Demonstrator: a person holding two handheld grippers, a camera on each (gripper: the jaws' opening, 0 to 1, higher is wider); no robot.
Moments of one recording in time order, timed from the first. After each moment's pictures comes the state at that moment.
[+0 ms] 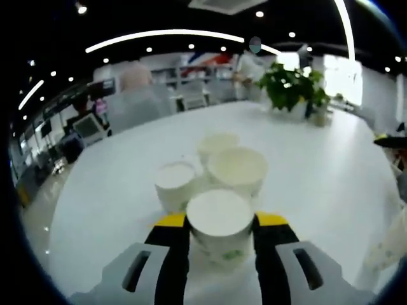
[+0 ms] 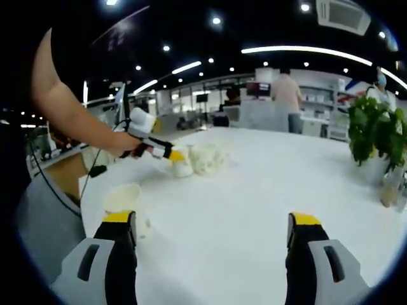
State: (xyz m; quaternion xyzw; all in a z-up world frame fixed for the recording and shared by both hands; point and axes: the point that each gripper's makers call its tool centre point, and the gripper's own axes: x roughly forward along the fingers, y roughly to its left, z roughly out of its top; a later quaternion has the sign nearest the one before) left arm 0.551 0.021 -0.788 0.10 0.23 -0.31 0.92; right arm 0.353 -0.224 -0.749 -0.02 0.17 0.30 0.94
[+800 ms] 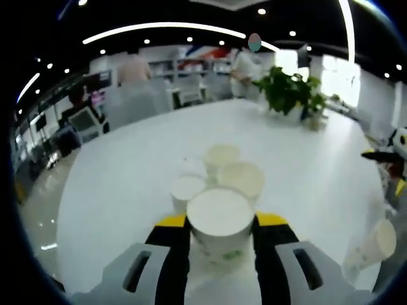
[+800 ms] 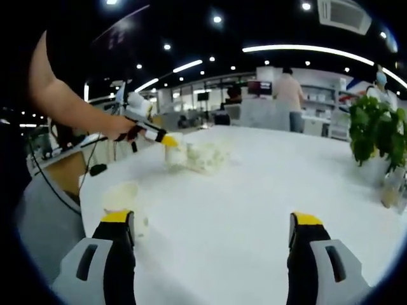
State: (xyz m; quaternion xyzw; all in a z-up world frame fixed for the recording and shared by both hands) left arm 0.550 0.040 -0.747 0.09 0.26 -0.32 0.91; right arm 0.355 -0.228 -0.751 -0.02 0.18 0.30 0.94
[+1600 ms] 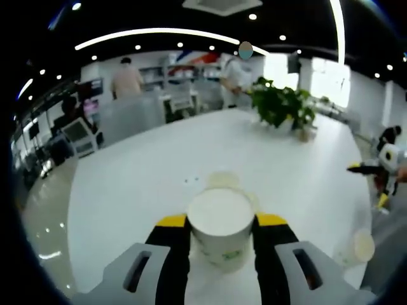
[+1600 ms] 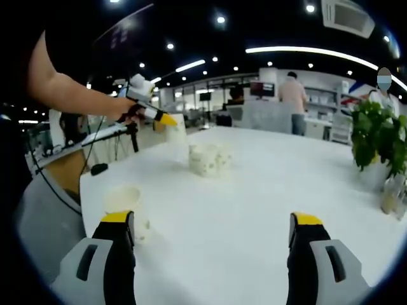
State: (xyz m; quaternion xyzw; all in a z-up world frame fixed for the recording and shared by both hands) left arm 0.548 0.038 -0.680 0.09 0.24 -0.36 0.90; right arm 0.355 -0.223 -0.741 -0.03 0.17 0.31 0.94
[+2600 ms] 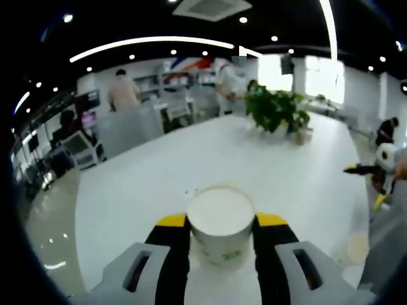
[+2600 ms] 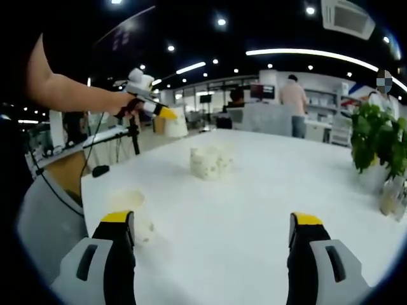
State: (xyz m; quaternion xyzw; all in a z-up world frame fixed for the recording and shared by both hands) left arm 0.540 0.036 -0.651 0.10 0.22 -0.37 0.90; right arm 0.350 -0.221 -0.735 -0.03 0.16 0.31 0.94
